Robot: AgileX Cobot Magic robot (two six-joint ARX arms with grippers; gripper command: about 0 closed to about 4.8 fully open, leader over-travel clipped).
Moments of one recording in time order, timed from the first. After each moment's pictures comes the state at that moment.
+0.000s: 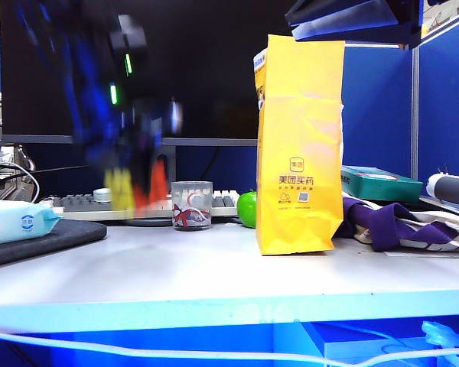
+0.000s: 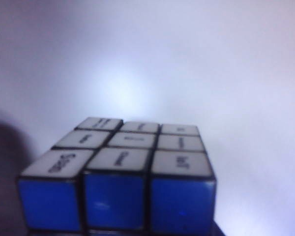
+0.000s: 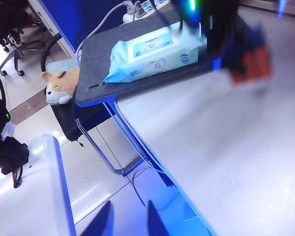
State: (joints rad) left arm -0.37 1.91 1.59 -0.75 0.02 0.32; right arm 0.45 0.97 0.74 -0.22 -0.73 0.01
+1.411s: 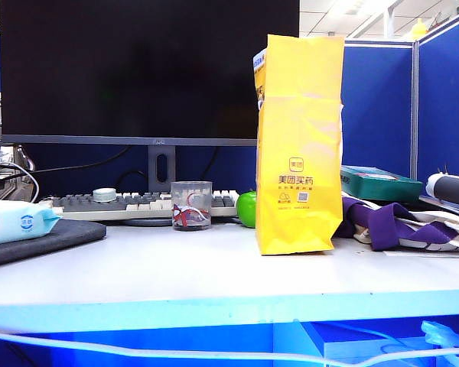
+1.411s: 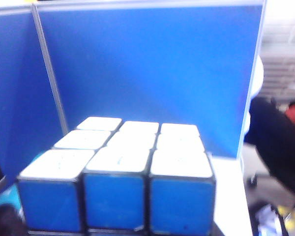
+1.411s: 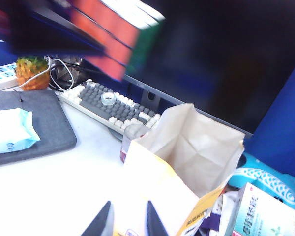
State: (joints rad) left arm -0.37 1.66 1.59 0.03 0.89 0.16; right arm 0.45 0.82 0.98 -0.25 -0.16 -0.25
